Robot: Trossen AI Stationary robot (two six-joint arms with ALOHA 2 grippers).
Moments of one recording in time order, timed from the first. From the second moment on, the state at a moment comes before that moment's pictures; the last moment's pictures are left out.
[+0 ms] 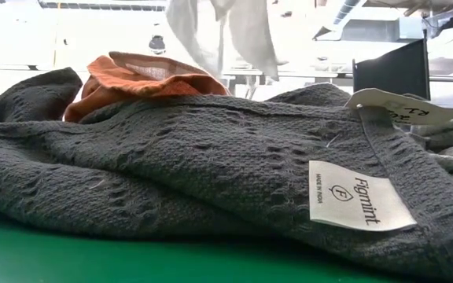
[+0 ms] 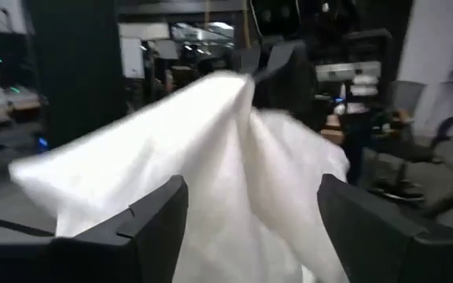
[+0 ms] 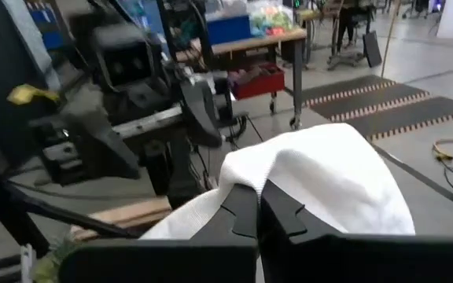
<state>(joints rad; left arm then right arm) -0.15 0.99 1.13 0.03 -0.51 0.04 -0.06 1.54 1.82 -0.40 0.16 0.15</state>
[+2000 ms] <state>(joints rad) 0.43 0.98 1.13 -0.22 -0.67 -0.01 -0.03 1.57 1.82 -0.62 -0.02 0.39</state>
